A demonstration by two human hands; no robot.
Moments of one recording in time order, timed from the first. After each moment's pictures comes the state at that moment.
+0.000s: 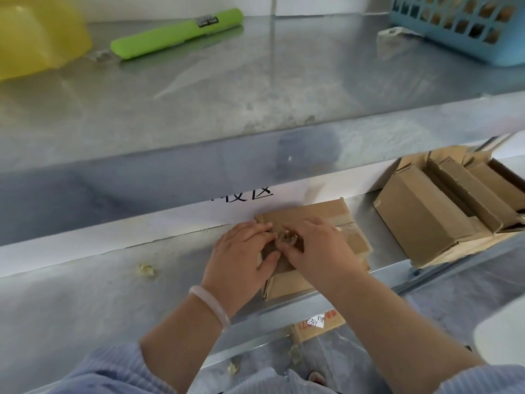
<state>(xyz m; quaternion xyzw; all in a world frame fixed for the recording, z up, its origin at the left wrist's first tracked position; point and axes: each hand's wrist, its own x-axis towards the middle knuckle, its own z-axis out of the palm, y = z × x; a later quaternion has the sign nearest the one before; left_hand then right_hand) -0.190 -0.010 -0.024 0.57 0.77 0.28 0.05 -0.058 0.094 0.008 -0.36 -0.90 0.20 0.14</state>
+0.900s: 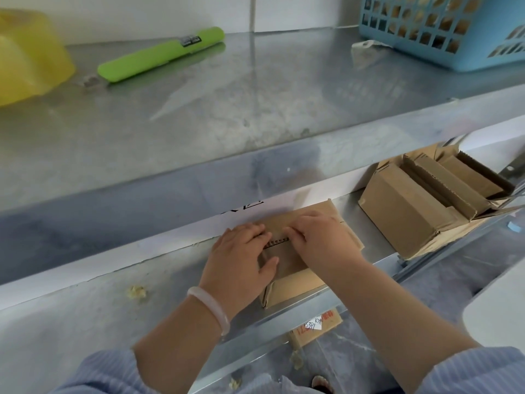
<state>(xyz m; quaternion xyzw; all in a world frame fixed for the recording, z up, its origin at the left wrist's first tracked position) -0.199 0.000 -0.015 0.62 0.75 0.24 0.04 -0.060 0.106 0.020 -0.41 -0.89 0.16 0.14</state>
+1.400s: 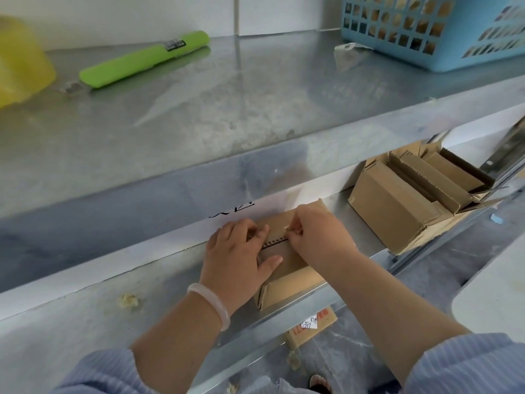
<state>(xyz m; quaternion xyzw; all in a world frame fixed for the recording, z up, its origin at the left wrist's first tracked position) -0.199 0.010 -0.017 0.63 0.77 0.14 -0.01 -0.061 0.113 0.028 -0.49 -0.85 0.16 0.10</state>
